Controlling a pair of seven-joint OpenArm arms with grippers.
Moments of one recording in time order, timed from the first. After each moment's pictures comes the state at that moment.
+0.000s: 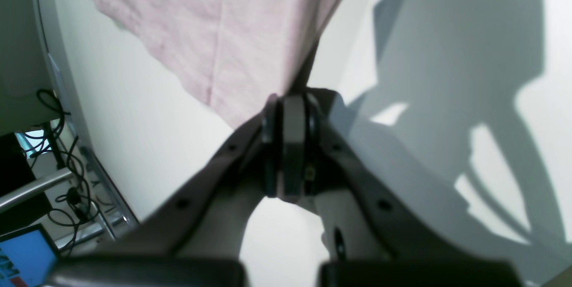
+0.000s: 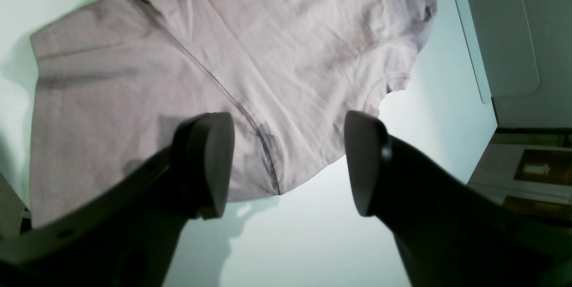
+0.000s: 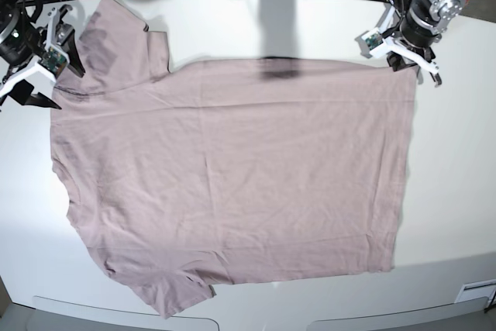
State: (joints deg) left arm 23.0 -36.8 26.7 95.3 27.0 -15.0 29.2; right arm -47.3 43.1 28.1 117.2 -8.3 35.5 -9.4
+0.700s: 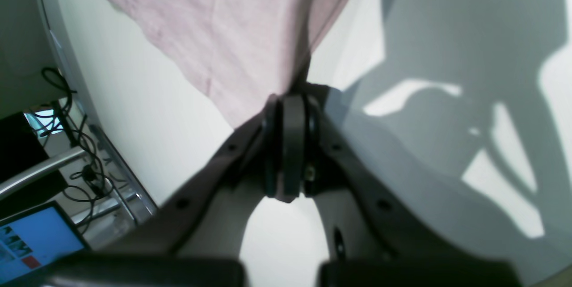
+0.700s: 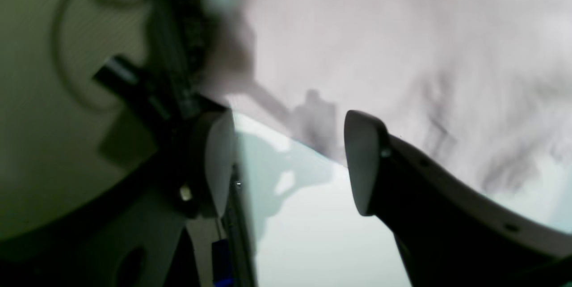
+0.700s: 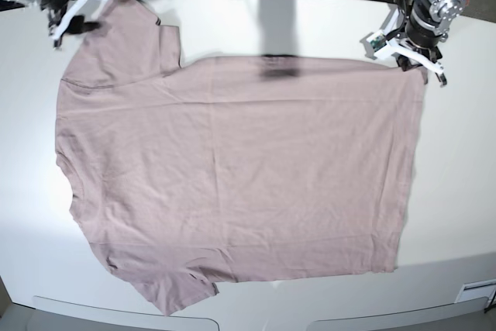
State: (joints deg) left arm 22.9 -36.8 26.7 95.3 28.3 -15.1 33.5; right arm -54.7 49.8 6.1 112.5 -32.4 35.3 -7.2
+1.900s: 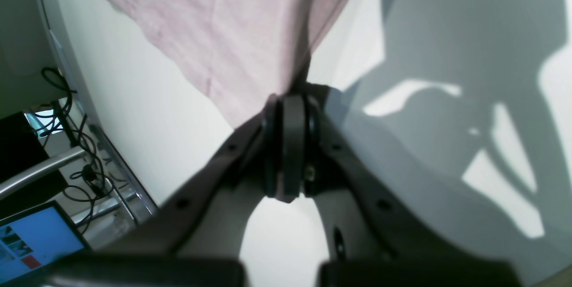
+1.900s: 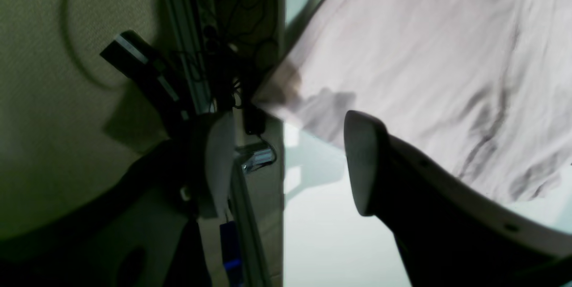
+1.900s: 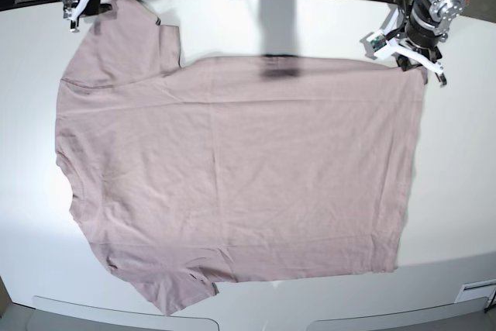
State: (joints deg) left arm 22.8 -36.8 26.7 95.3 28.3 -15.2 33.5; right arm -54.4 48.9 -0.7 111.0 -34.5 31.2 -14.2
